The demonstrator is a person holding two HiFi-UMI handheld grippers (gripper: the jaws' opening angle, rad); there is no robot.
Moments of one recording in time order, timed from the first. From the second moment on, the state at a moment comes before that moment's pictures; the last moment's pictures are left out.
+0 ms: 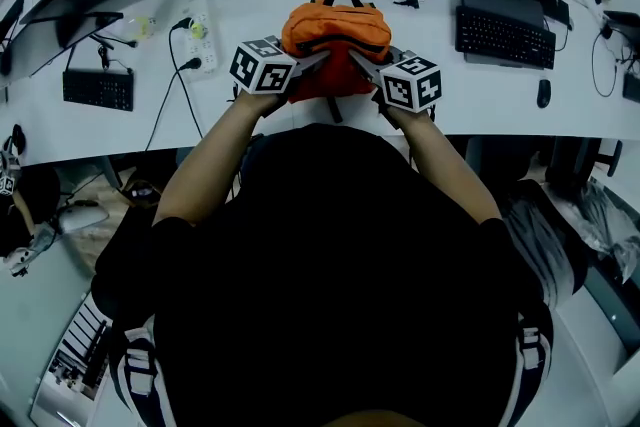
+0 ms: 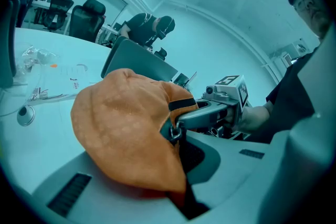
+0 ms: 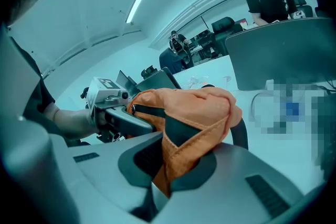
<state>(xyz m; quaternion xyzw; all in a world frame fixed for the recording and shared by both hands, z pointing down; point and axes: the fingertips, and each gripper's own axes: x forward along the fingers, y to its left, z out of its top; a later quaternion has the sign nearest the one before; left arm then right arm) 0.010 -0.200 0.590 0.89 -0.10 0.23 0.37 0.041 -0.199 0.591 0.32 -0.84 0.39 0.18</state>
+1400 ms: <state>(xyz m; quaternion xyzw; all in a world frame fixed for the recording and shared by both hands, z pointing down) 0.001 -0.223 0.682 0.85 -0.11 0.26 0.44 0.030 -0.221 0.670 0.29 -0.83 0.39 0.26</state>
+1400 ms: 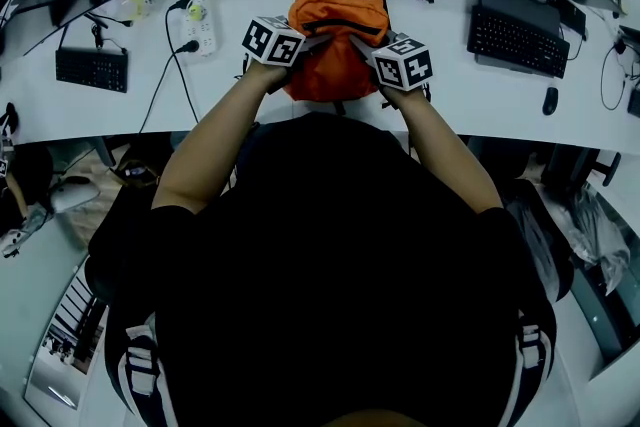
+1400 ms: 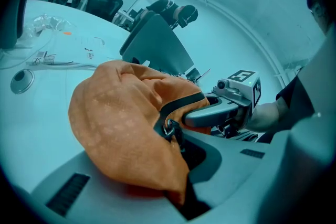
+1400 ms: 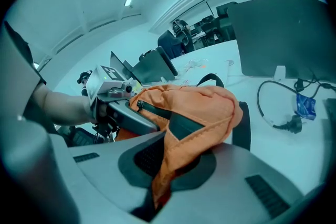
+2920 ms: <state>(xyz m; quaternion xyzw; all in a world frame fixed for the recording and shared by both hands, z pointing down) -0.013 -0.241 0.727 0.82 -0.13 0.26 0.50 0.020 -0.241 0.708 0.28 -0.82 0.41 0.27</state>
